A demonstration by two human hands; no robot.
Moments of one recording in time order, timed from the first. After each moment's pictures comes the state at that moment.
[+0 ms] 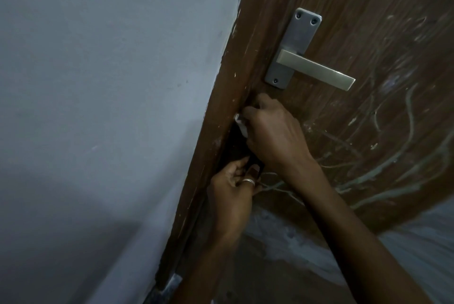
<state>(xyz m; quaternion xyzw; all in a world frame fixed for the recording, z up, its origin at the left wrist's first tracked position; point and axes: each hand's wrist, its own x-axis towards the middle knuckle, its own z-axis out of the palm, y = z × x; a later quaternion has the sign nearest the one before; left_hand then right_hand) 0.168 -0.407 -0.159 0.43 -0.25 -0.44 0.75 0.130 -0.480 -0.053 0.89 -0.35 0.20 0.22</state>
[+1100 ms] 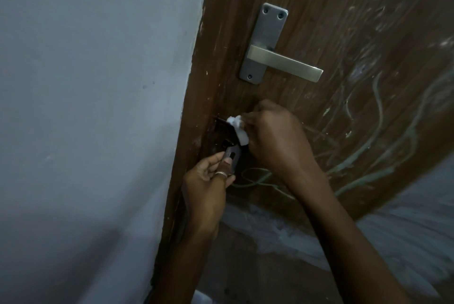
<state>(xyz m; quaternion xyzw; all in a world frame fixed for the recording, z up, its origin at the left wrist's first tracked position) 0.181 -0.412 -0.163 0.43 -0.23 -0.42 0.76 0.094 -0.468 -0.046 0.88 -0.37 0.25 0.17</state>
